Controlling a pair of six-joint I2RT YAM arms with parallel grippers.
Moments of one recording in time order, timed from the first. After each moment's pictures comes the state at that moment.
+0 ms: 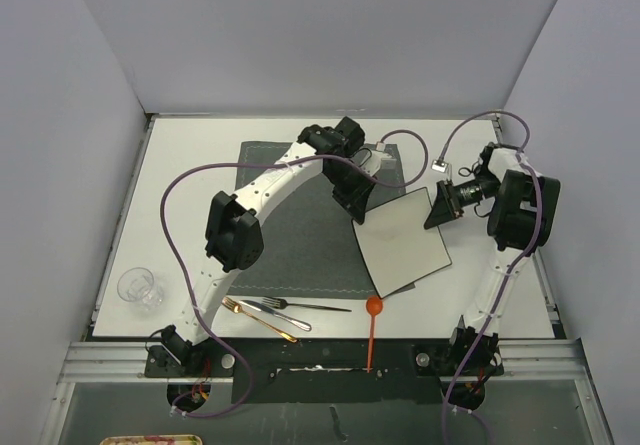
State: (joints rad) left arm -0.75 2.36 2.35 -1.22 0.65 0.15; right arm -0.25 2.22 1.65 -1.57 -0.94 -1.09
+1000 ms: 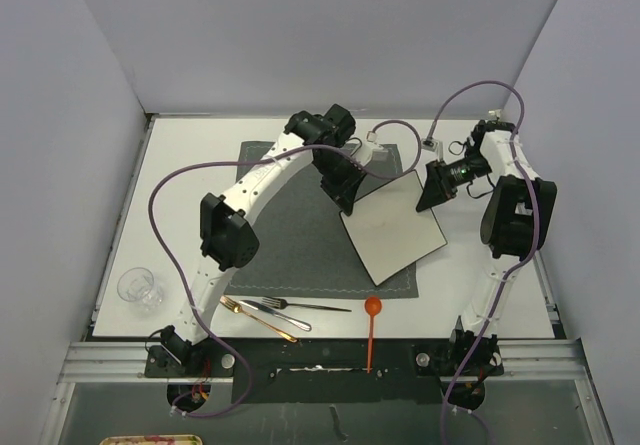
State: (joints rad) left arm -0.72 2.33 2.45 -1.39 0.58 0.22; right arm -0.13 2.11 1.78 -1.55 -0.90 -0.97
